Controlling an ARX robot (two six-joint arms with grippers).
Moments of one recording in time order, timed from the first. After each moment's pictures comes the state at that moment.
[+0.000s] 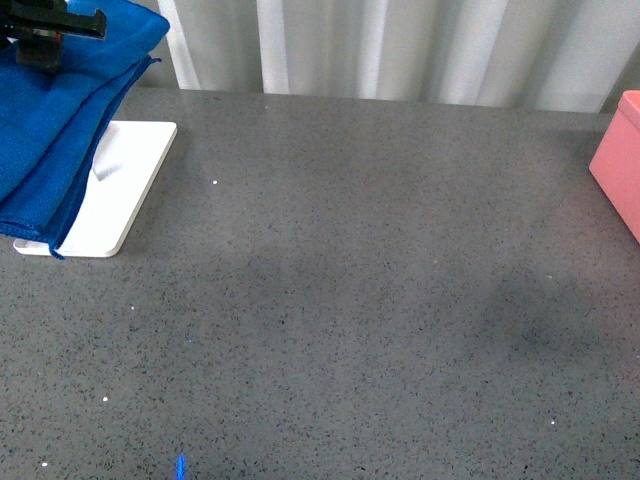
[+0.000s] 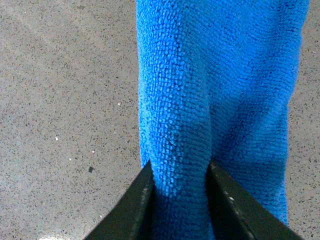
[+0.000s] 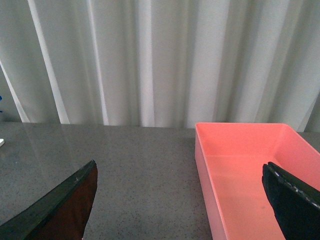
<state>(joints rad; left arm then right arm) 0.04 2.05 1.47 -0.21 -0.21 0.08 0.00 0.00 0.02 0.00 0.00 -0.01</state>
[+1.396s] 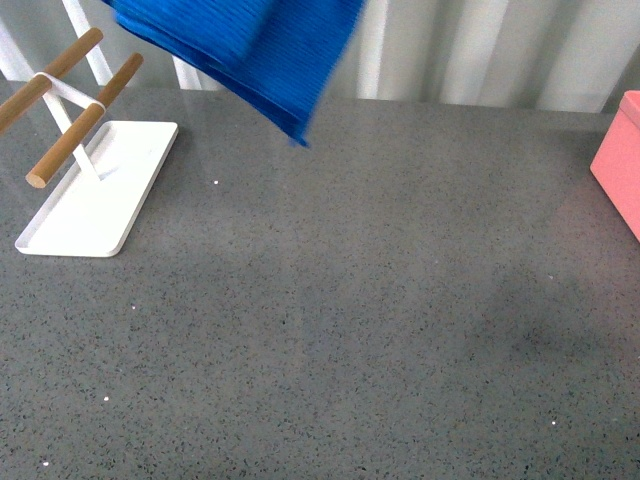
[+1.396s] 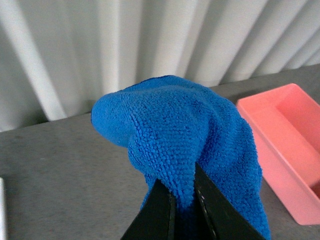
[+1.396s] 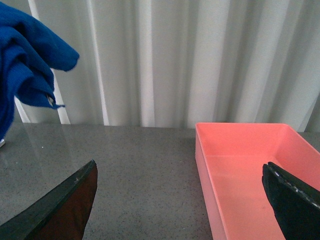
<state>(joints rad) -0.49 1.56 1.29 -0.05 0.02 -0.14 0.00 0.00 0.02 0.00 0.00 -0.01</state>
